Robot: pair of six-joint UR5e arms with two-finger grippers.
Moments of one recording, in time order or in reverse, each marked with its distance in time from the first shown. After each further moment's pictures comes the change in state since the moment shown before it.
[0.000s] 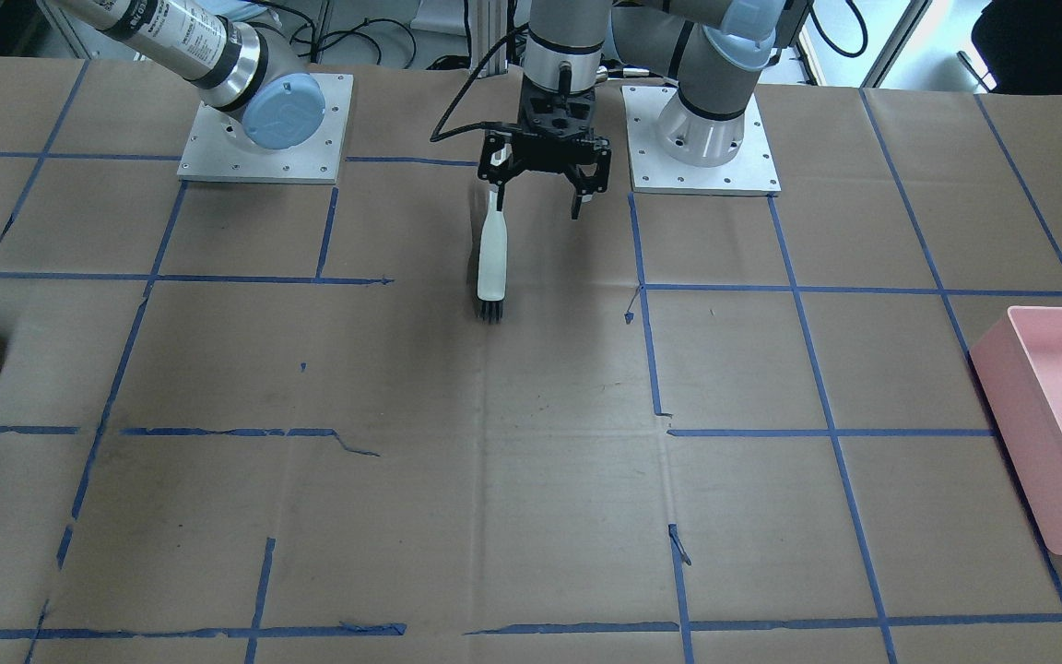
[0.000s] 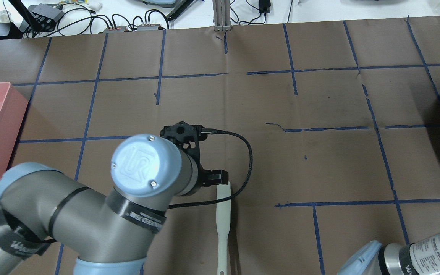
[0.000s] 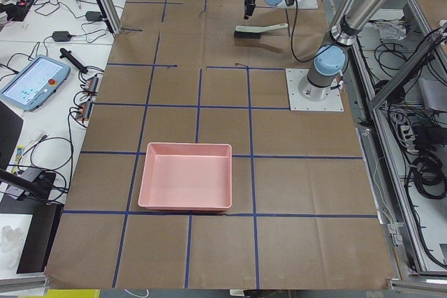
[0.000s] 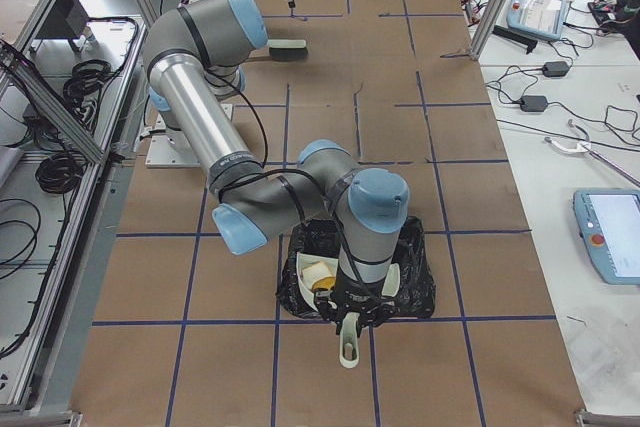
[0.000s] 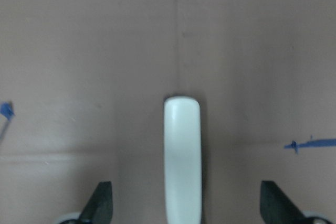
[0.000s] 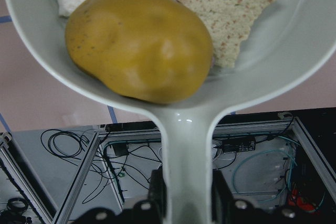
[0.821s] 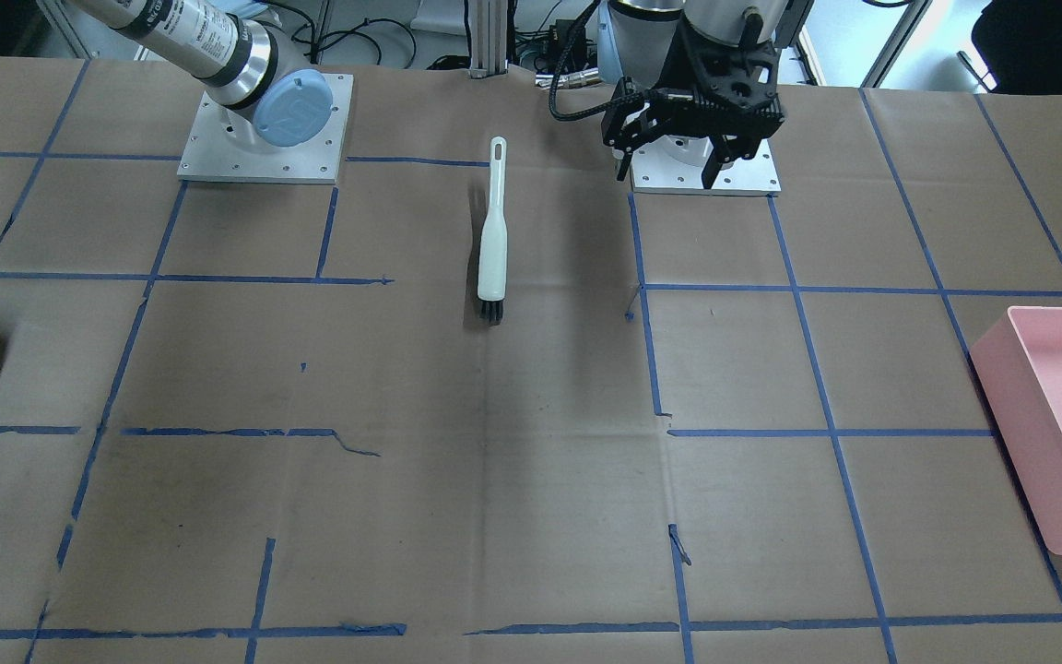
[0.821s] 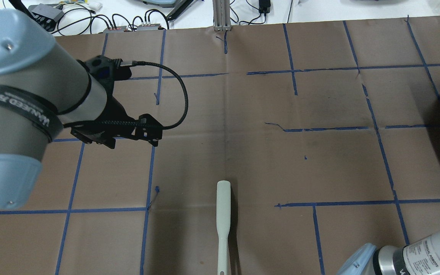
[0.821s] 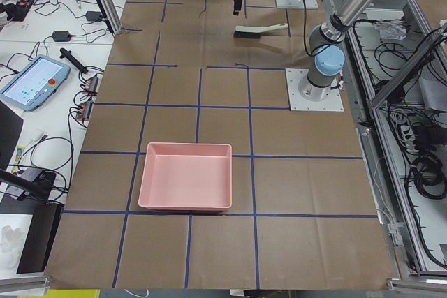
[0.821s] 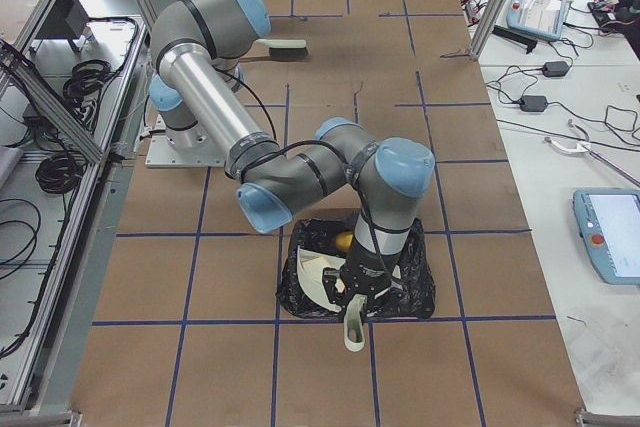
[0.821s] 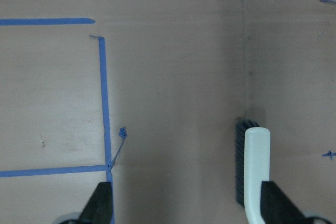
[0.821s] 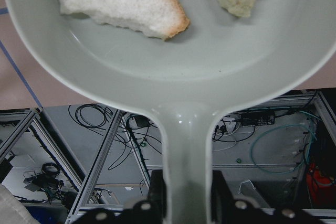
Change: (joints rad) left arm 0.322 0.020 0.347 -0.496 -0.081 0.288; right arm 0.063 -0.021 0.005 0.000 -0.158 0.062
